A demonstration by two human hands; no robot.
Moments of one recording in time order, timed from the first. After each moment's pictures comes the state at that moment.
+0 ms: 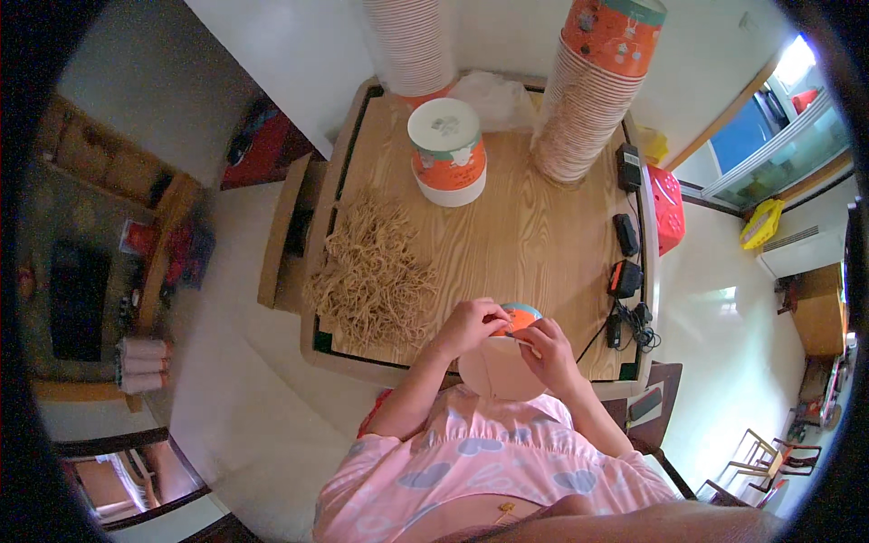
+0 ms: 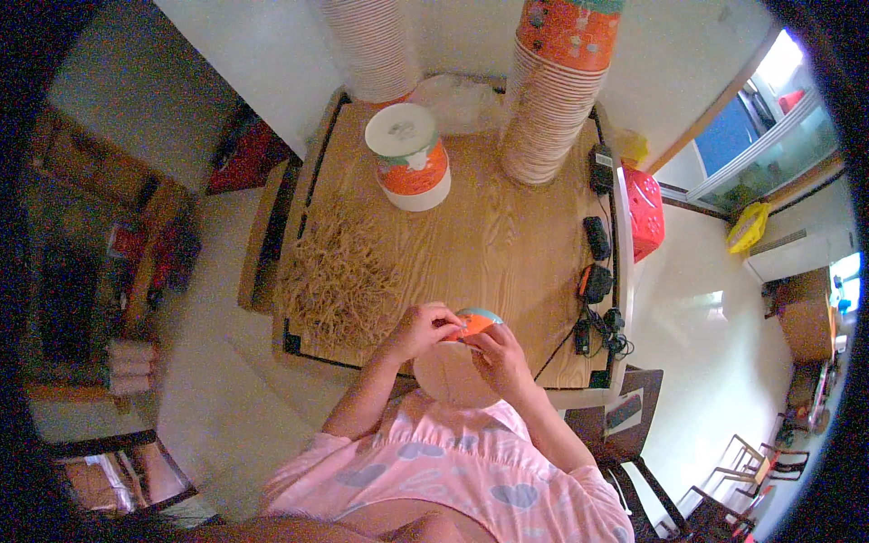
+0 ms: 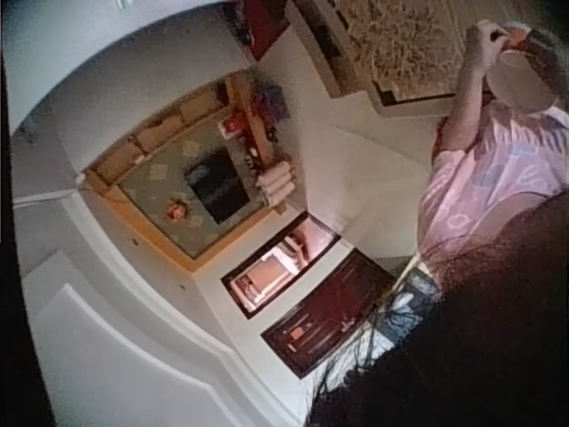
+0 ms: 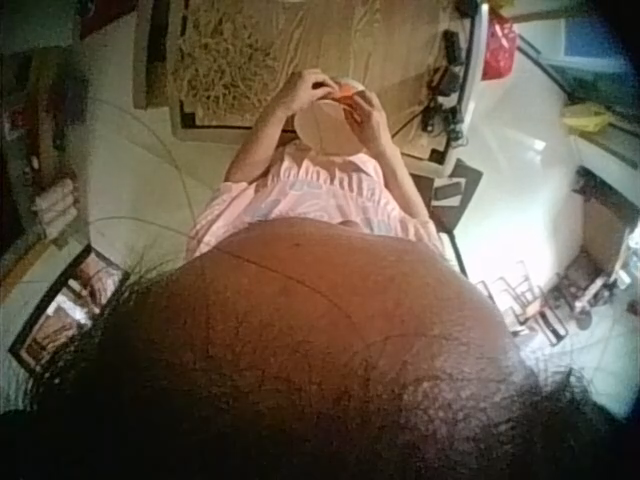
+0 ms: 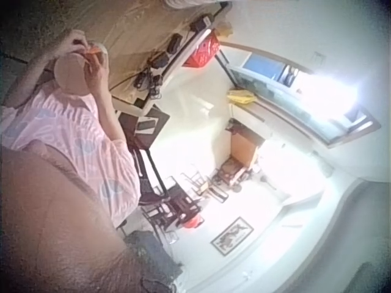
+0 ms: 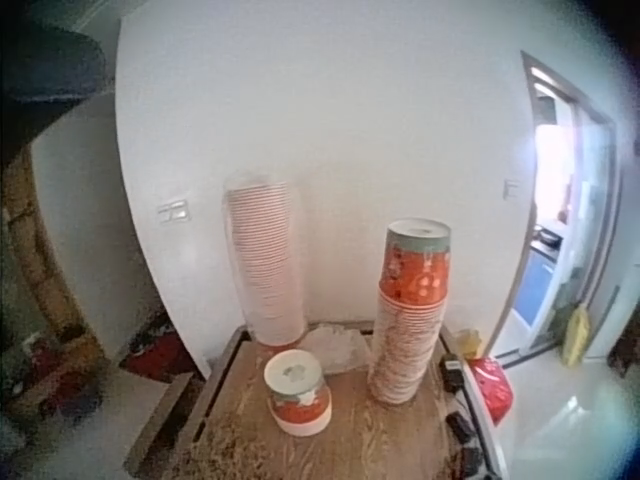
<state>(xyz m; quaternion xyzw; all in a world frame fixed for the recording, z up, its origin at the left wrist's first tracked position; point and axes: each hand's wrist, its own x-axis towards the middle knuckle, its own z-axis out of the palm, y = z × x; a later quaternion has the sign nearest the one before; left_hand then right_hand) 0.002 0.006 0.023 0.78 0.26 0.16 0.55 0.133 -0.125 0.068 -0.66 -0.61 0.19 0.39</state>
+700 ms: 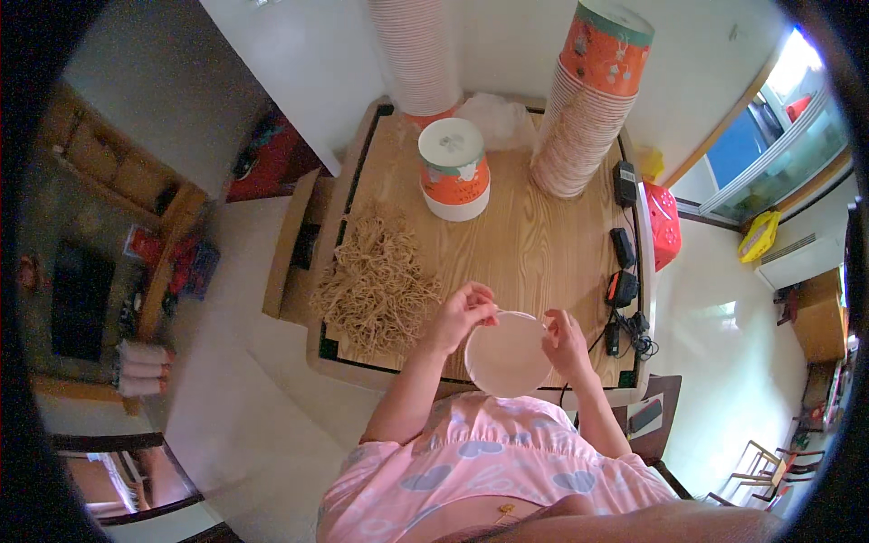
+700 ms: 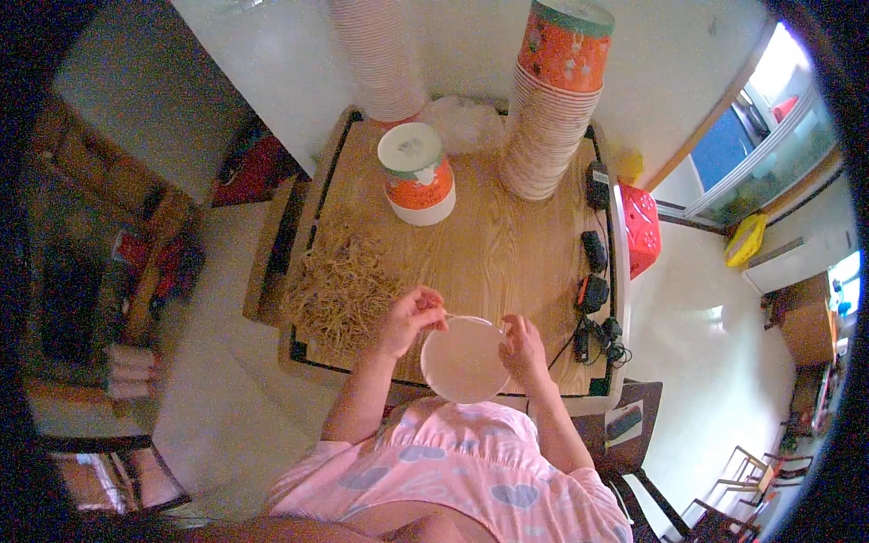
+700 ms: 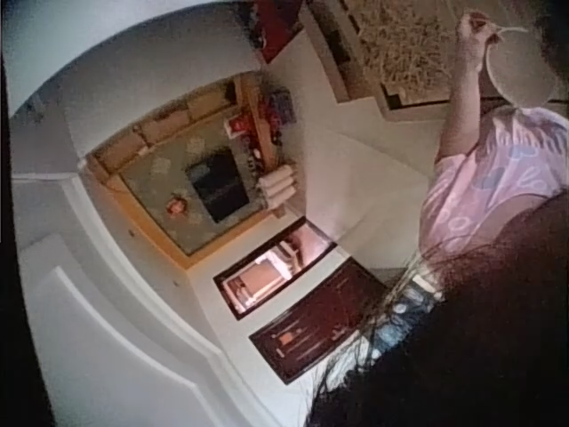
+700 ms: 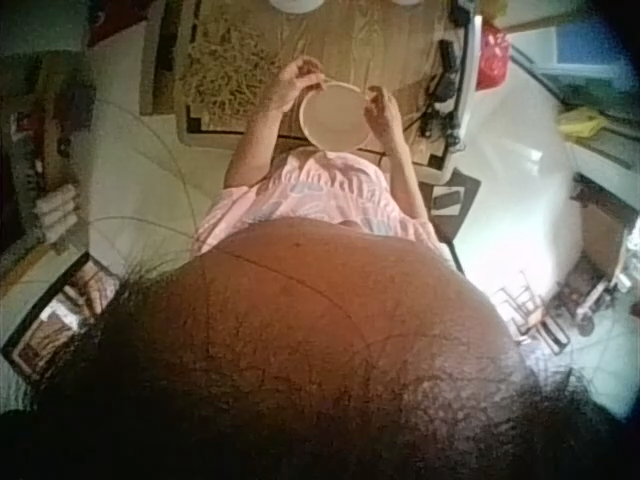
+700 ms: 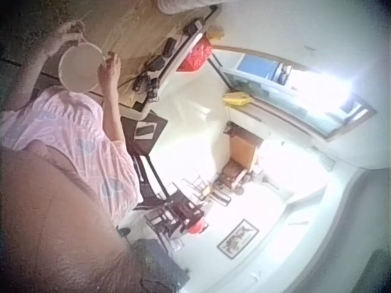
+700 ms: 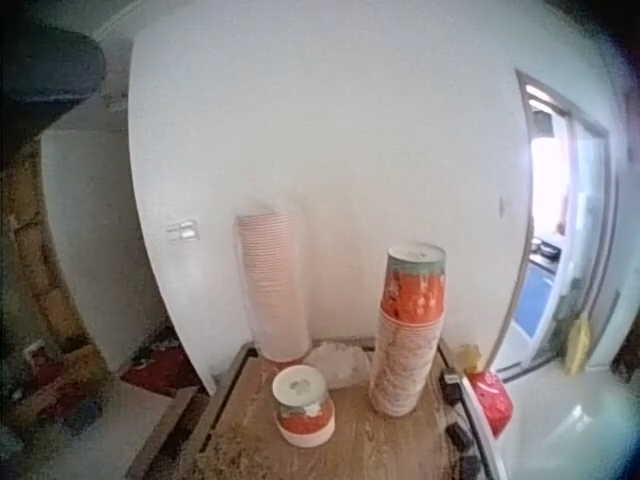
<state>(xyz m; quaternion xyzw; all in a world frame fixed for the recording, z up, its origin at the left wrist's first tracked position) -0.010 0.016 0.060 0.44 0.29 0.22 0.82 0.163 -0.133 0.041 -0.77 -0.52 0.14 0.34</state>
